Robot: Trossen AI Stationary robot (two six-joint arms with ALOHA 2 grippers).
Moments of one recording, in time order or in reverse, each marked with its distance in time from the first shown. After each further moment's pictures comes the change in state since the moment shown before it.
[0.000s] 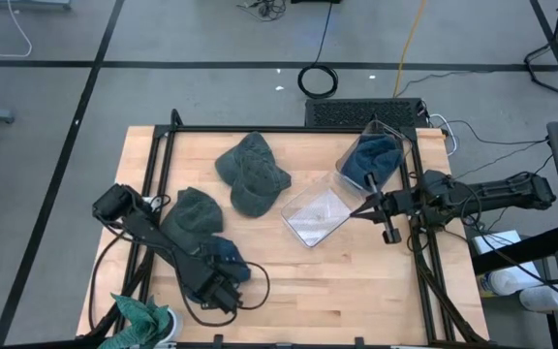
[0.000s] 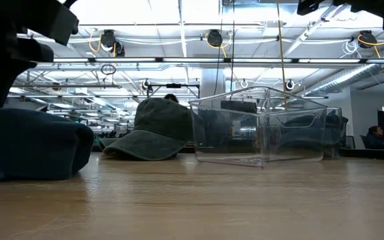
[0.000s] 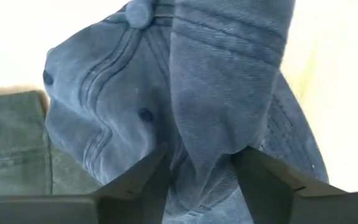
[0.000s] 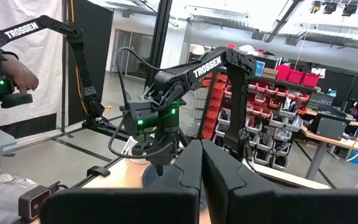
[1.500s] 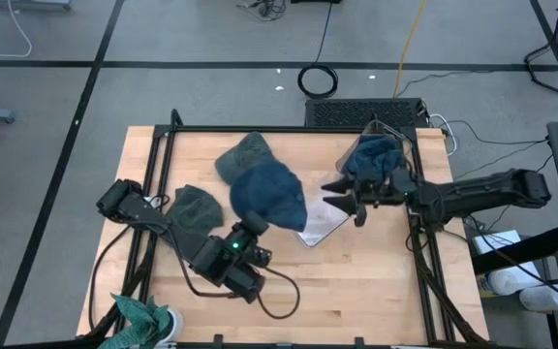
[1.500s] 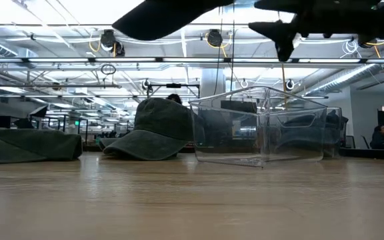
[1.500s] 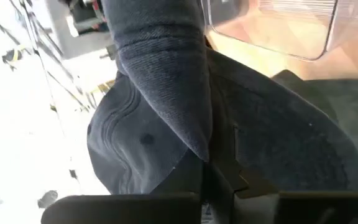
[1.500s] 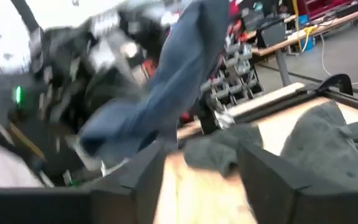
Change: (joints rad) left arm 0.127 0.000 0.438 -0.057 -1.130 1.245; right arm -0.110 0.332 0.005 0.242 0.208 0.594
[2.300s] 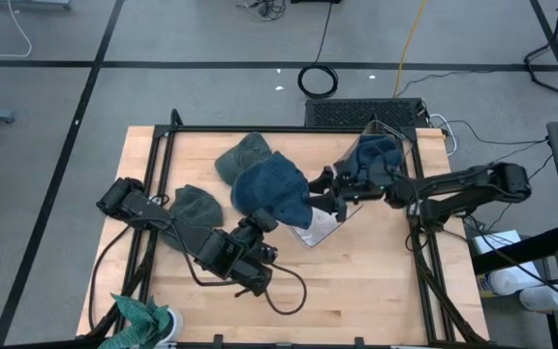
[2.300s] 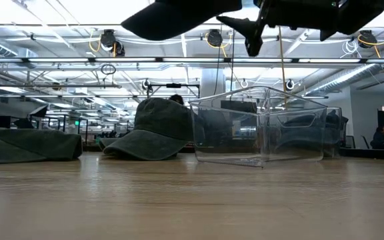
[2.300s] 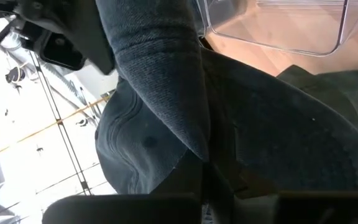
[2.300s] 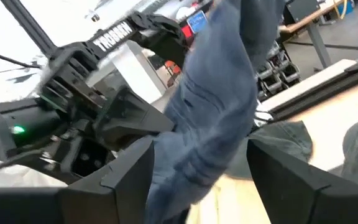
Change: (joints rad) left arm 0.040 0.000 0.000 0.122 0.019 0.202; right arm -0.027 0.280 0.199 0.093 -0.132 0.168
